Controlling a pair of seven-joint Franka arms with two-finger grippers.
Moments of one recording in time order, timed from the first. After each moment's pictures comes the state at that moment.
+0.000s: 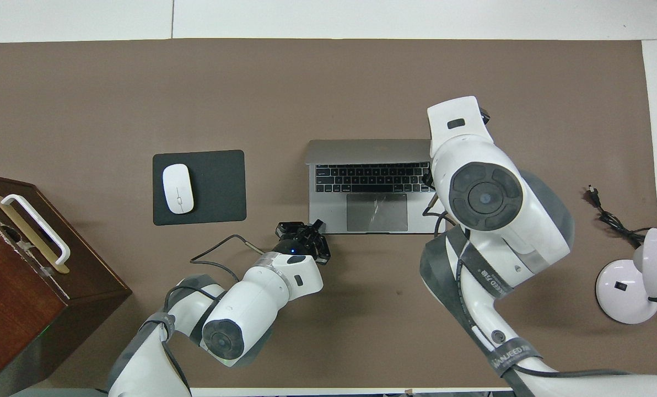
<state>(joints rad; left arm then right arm) -0.83 0.26 0.09 -2.51 -0.02 3.49 -0.09 0.39 0.12 -0.04 -1.95 -0.48 2.35 -0.35</state>
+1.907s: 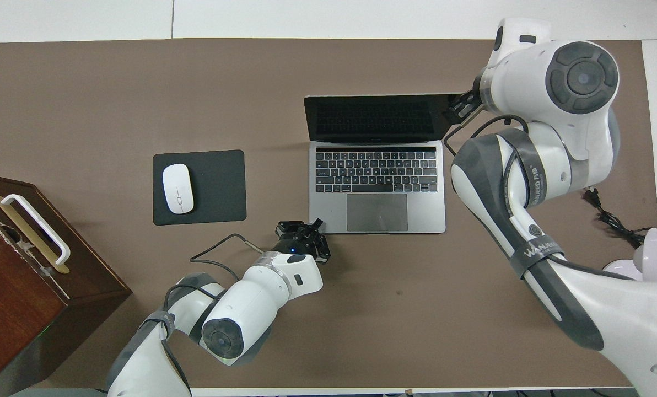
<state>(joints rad) -0.83 0.26 0.09 -2.51 0.00 3.49 -0.10 0.24 0.34 -0.04 -1.64 -0.14 2.31 -0.38</state>
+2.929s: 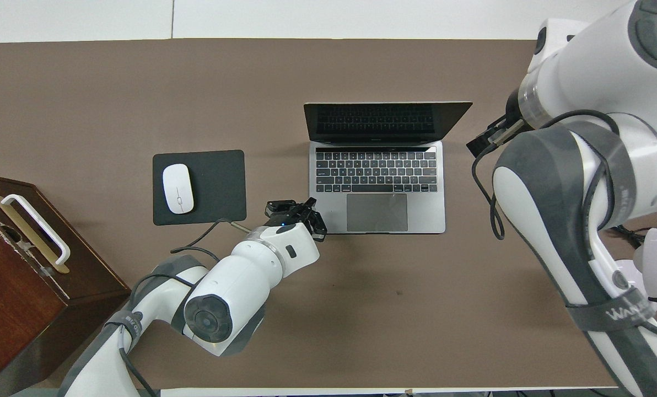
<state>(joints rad) -0.77 0.11 0.09 -2.40 0.00 3.18 -0.18 0.24 0.18 -0.04 -1.56 -0.06 1.79 -0.32</state>
